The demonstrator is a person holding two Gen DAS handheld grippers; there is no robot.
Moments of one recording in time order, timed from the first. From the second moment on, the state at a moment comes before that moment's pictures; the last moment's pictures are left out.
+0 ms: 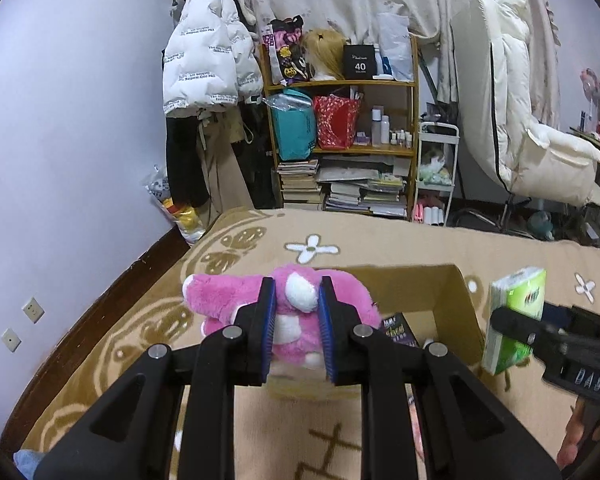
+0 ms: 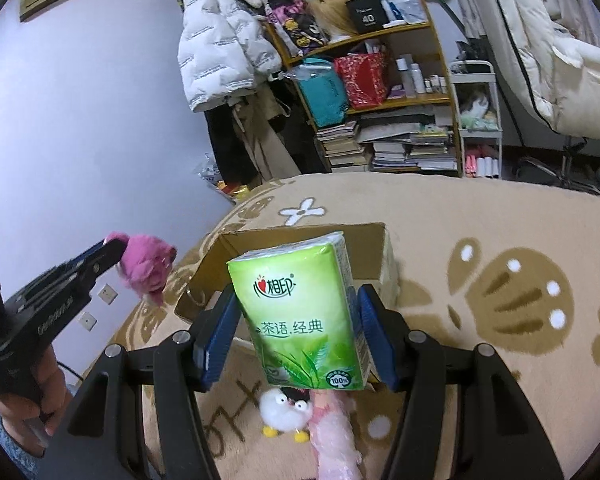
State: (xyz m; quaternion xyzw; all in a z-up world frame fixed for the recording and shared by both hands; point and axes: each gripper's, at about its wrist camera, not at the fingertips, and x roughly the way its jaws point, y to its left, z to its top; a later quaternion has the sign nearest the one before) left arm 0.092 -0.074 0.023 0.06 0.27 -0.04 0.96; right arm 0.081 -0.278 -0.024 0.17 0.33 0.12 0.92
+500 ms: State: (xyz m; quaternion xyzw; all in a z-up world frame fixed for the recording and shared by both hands) left arm 0.135 -0.075 -0.015 0.07 0.32 -0.05 0.94; right arm 0.126 -0.255 -0.050 0.13 0.35 0.13 0.92
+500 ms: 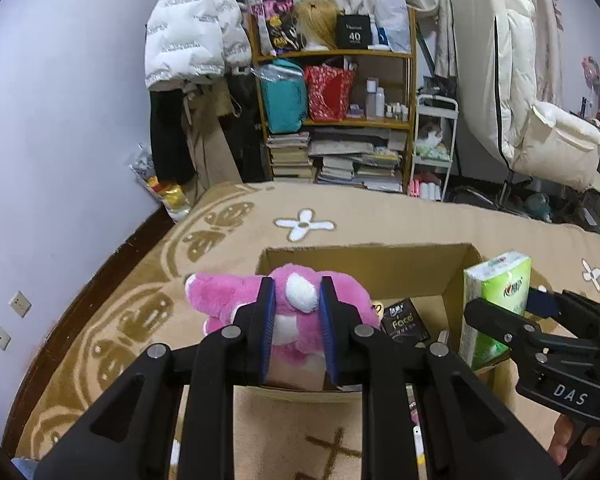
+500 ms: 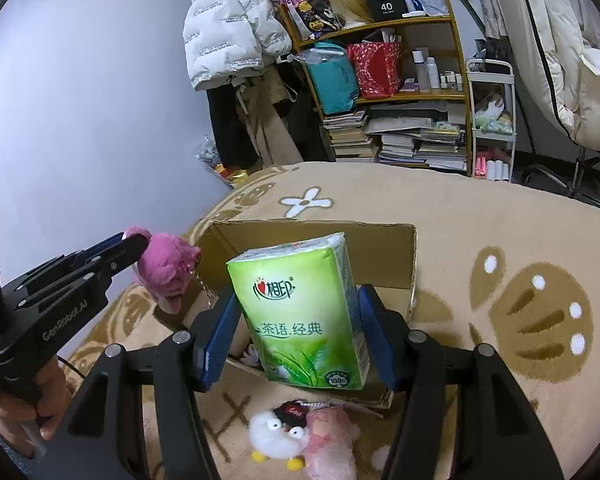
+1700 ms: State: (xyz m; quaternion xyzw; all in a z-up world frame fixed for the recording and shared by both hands) left arm 0.157 -0.082 -0.069 0.10 0.39 -0.05 0.91; right arm 0.123 -0.266 -0.072 0.15 0.37 0.13 0.91
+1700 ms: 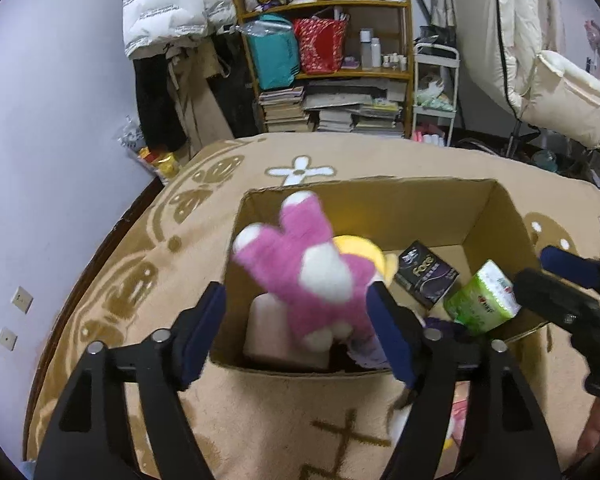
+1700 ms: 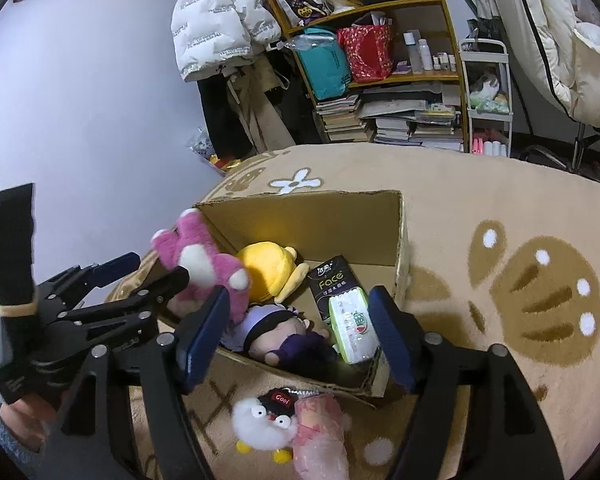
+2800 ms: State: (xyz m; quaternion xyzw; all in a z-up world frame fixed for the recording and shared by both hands) left arm 0.092 -0.059 -0.064 0.08 0.48 -0.04 0.87; right arm 0.045 -0.259 -0.071 0.13 0.41 0.09 0.90
